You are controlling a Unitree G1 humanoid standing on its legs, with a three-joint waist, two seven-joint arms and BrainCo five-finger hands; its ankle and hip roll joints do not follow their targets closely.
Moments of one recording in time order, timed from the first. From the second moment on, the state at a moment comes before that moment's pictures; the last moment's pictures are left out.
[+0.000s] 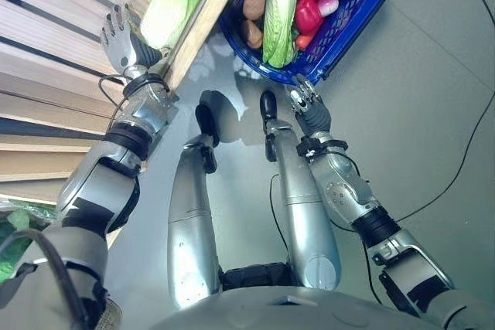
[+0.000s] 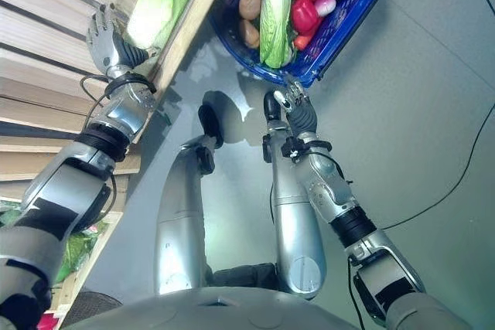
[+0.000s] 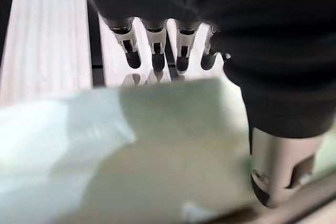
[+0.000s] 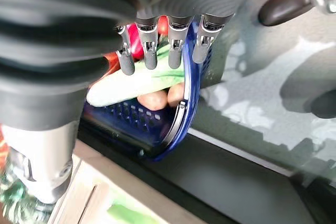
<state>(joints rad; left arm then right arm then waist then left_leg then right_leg) -0.97 0.52 -0.56 0.84 0.14 0.33 0.80 -0.36 -0.33 0.46 0.20 0.85 -0.20 -0.23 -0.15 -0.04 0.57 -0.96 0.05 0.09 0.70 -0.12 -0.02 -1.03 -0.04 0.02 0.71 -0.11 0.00</state>
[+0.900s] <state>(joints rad) -0.92 0.53 -0.56 0.85 0.18 0.24 0.81 -0.34 -0.33 0.48 0.20 0.85 -0.23 -0.18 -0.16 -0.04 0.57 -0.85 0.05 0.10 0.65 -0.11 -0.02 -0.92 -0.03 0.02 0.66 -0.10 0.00</state>
